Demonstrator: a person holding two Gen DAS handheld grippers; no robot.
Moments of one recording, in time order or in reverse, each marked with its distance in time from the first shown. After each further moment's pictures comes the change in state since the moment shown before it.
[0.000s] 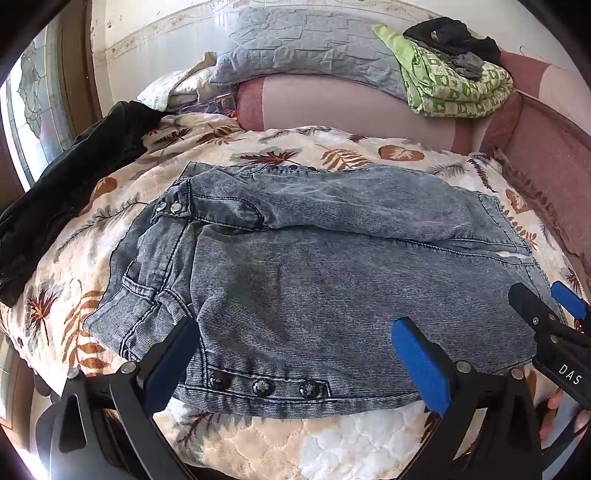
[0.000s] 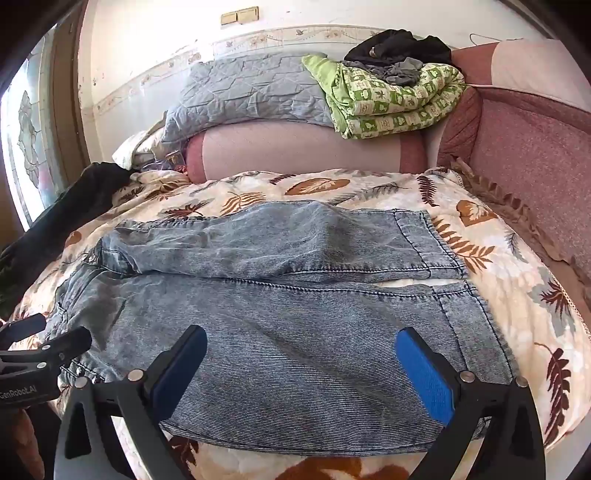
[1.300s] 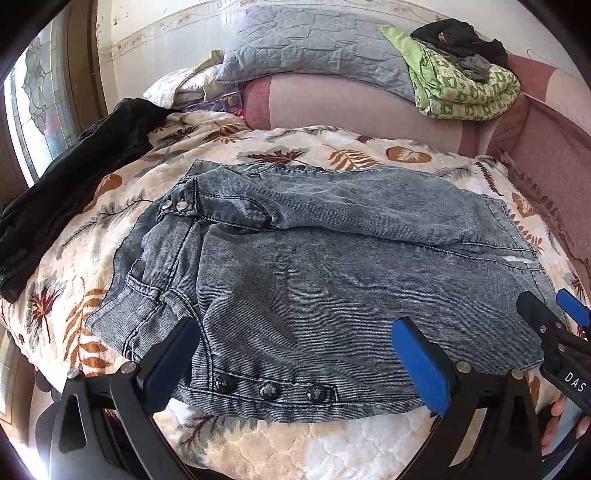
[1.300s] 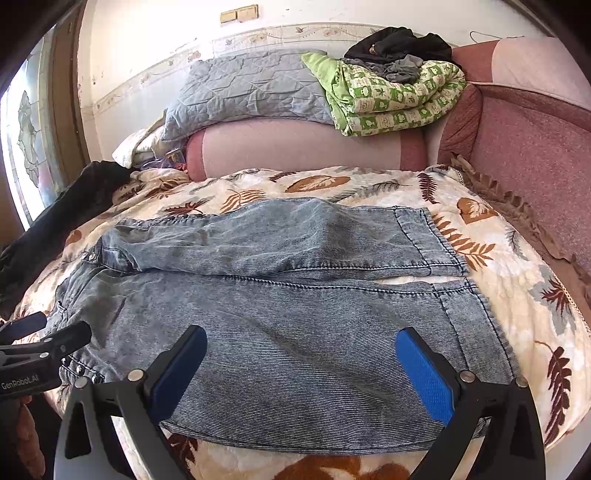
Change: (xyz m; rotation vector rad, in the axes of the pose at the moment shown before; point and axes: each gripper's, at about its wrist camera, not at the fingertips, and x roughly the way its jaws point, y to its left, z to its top) left arm 0.004 0.005 0.001 -0.015 0.000 0.015; right arm 0.001 -0.001 -0.001 -0.022 0.048 -0.016
